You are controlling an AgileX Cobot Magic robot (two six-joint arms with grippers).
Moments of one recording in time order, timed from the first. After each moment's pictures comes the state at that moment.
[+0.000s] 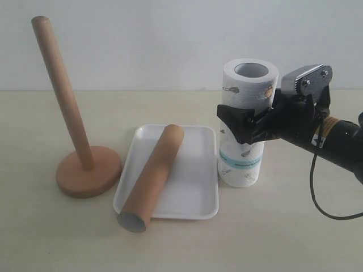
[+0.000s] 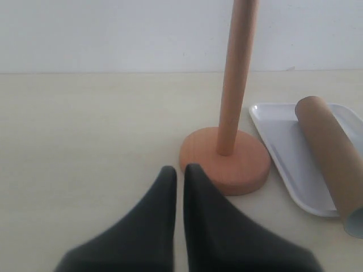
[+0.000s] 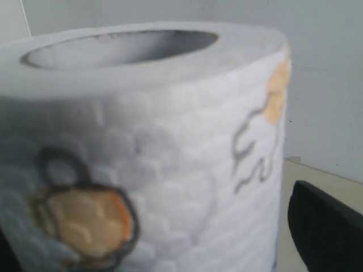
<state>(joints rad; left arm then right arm) -0.09 0.00 0.00 -0.06 0.31 0.01 0.19 1.85 -0.68 -0.64 -1.09 0.36</state>
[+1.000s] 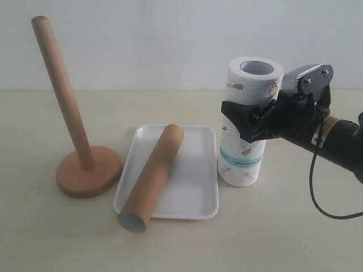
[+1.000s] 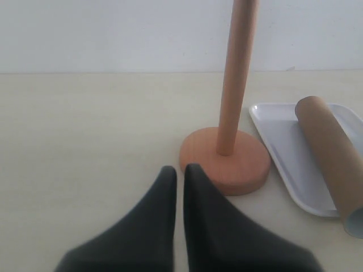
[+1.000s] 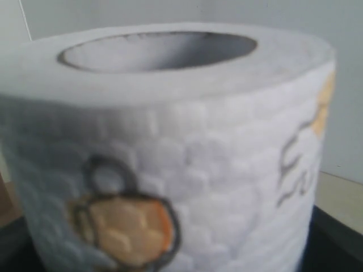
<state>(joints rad) -0.09 0.00 0.00 -0.06 0.31 0.01 0.19 1.85 -0.68 -0.64 -1.10 0.38</state>
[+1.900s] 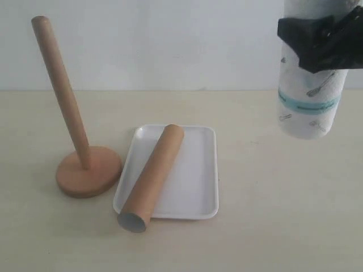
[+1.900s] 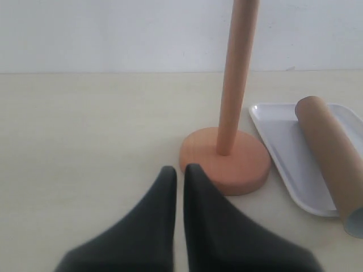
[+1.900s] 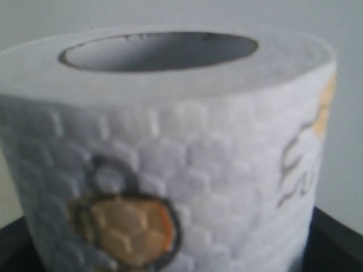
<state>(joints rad) -0.09 0.00 0.00 -0.06 0.31 0.01 0.19 1.13 -0.68 -0.76 -0.48 0.57</state>
